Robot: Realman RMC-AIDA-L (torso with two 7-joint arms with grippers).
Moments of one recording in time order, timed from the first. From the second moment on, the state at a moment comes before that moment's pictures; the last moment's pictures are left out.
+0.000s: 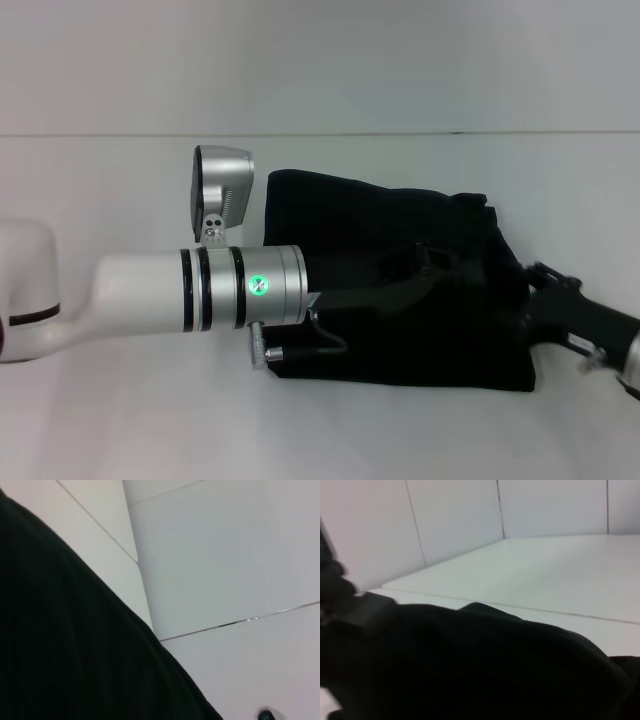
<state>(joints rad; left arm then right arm) -0.91 -2.17 0.49 0.16 2.07 1.33 -2.18 0.53 2.10 -0.42 -0.25 -1.93 -1.15 0.93</state>
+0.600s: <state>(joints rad) -0.90 -2.17 0.51 0.16 2.08 1.35 -2.16 0.68 2.10 -0.41 -0.22 -1.77 -0.98 0.92</state>
